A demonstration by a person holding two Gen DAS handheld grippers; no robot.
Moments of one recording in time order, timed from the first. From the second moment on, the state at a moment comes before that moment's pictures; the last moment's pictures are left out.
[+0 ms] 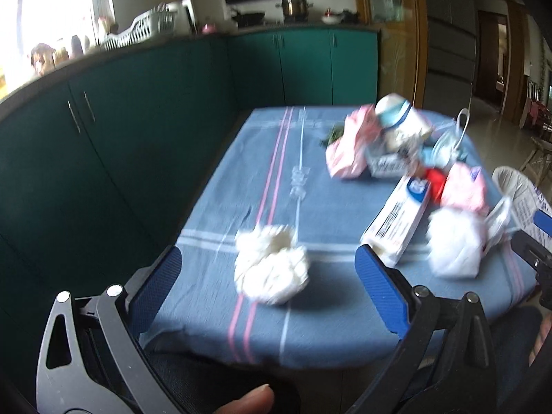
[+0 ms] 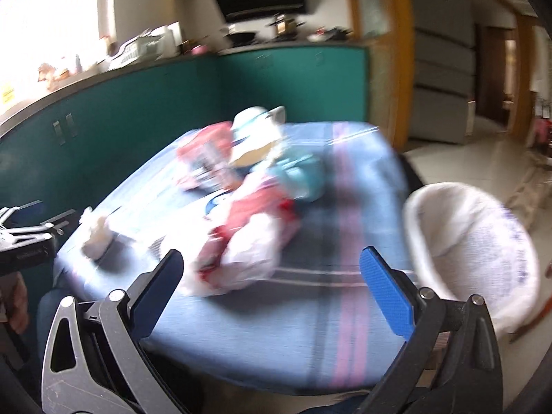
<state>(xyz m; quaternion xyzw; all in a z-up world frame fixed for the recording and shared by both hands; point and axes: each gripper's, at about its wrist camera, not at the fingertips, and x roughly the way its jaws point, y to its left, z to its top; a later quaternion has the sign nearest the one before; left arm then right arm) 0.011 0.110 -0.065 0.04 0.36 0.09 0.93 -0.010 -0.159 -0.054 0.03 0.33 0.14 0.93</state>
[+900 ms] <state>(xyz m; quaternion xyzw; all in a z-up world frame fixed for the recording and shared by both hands) 0.041 0.134 -0.105 -0.05 0.42 0.01 0.91 -0.014 -0.172 -0.057 0.06 0.35 0.18 0.92</state>
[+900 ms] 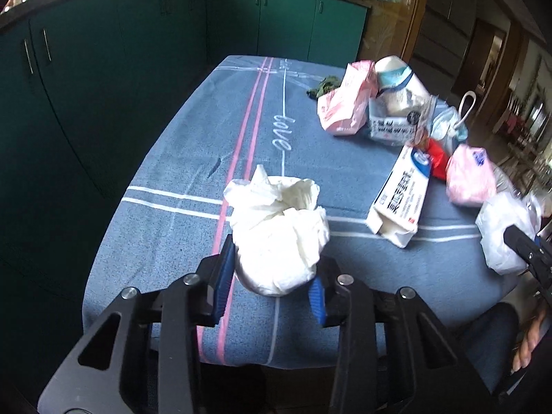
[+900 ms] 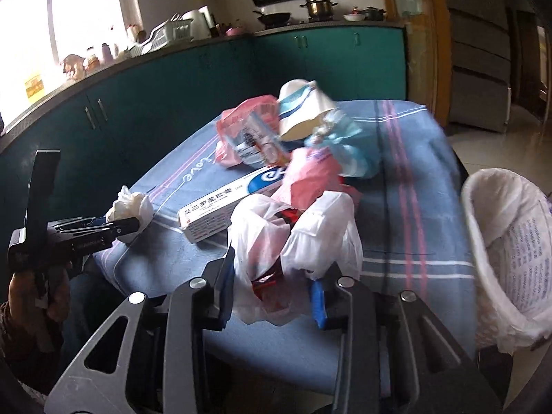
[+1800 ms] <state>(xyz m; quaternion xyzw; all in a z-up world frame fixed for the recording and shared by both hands) 0.084 0.056 -0.016 0.00 0.30 -0.09 0.95 0.063 -0.192 -0.061 0.02 0.35 0.07 0.93</state>
